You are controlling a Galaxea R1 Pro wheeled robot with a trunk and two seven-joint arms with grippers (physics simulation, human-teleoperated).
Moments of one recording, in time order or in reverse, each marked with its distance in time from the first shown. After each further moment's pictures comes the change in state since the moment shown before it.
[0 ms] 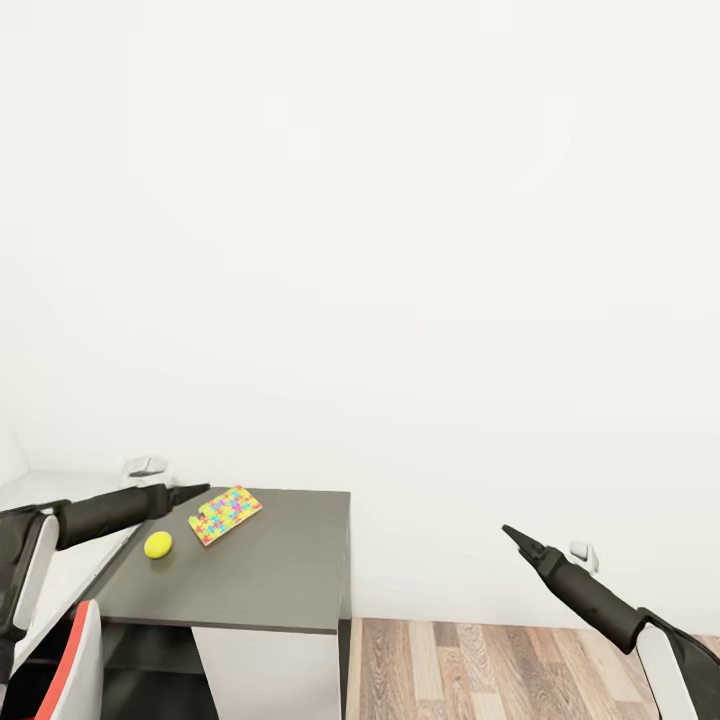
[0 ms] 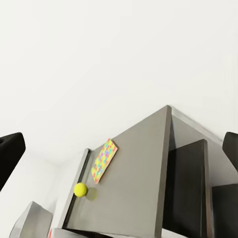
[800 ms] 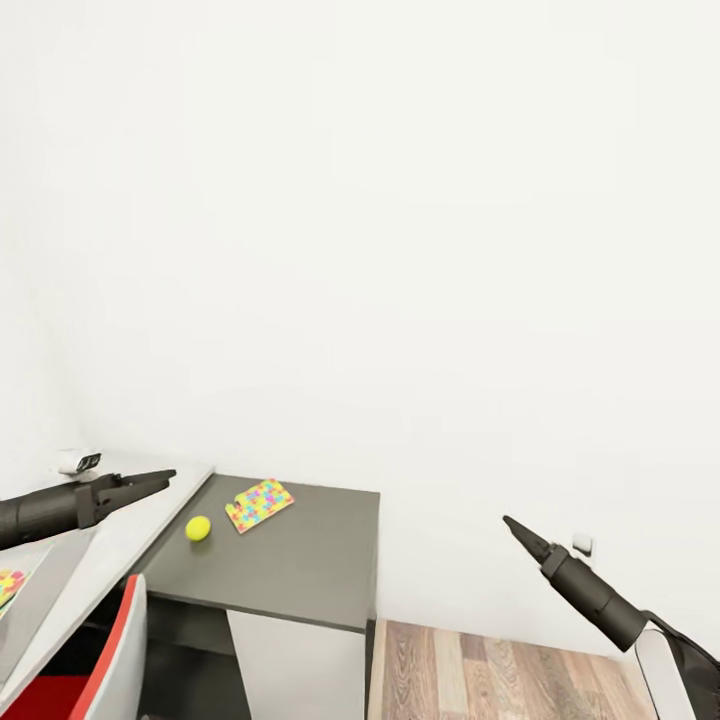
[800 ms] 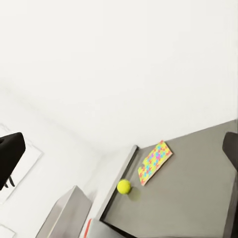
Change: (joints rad) left arm 0.016 0.114 0.095 -0.040 0.059 -0.016 -0.705; right arm 0.014 0.017 -0.005 -0.030 -0.004 -0.078 0.204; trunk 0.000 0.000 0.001
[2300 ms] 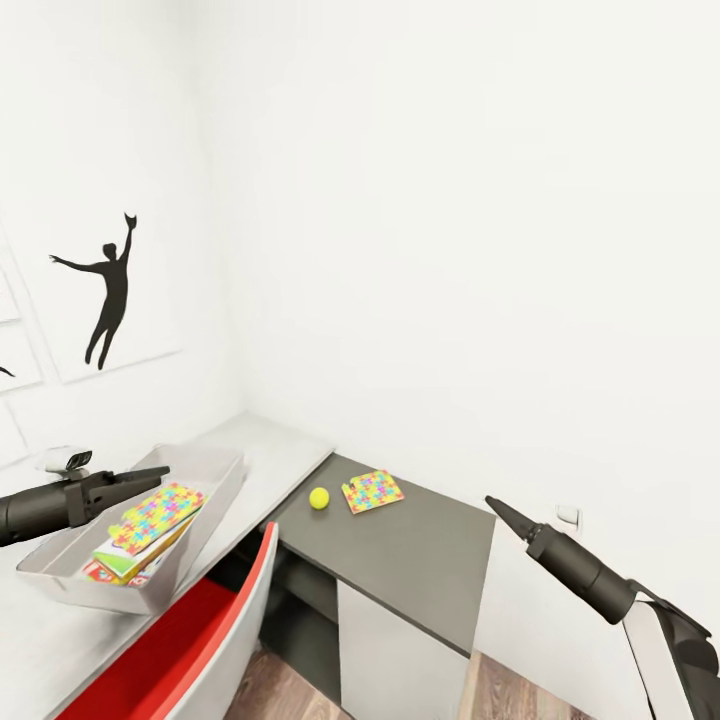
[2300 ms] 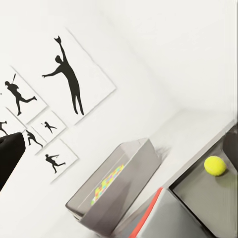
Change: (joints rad) left arm 0.002 0.013 0.012 -0.004 0.027 -0.002 0.000; right arm 0.008 0.012 0.095 -0.205 -0.002 -0.003 0.011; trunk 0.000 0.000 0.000
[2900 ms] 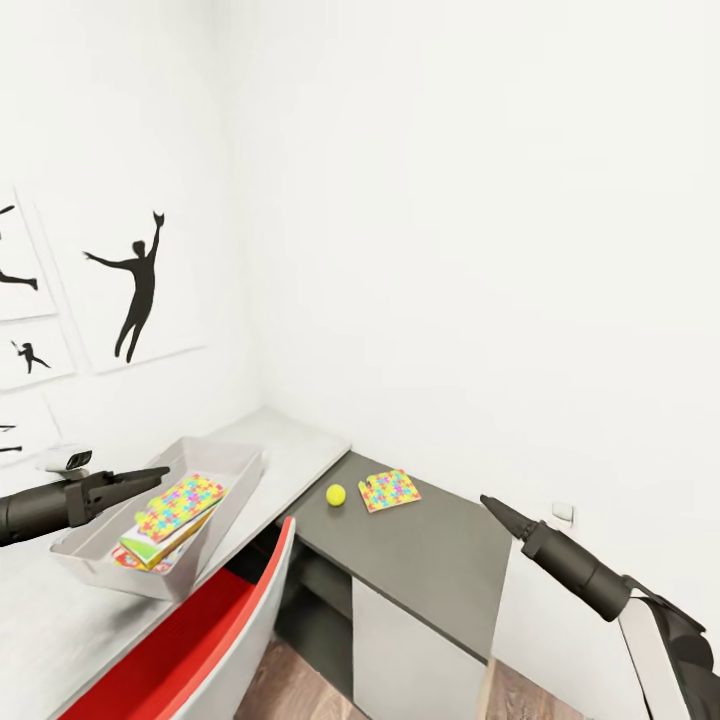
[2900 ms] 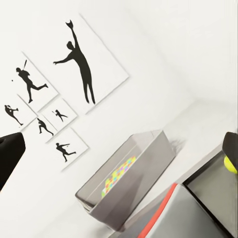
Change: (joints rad) left arm 0.000 0.000 0.000 -0.001 0.000 0.002 0.000; right arm 0.000 0.001 0.024 -0.021 0.001 0.000 -0.001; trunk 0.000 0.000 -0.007
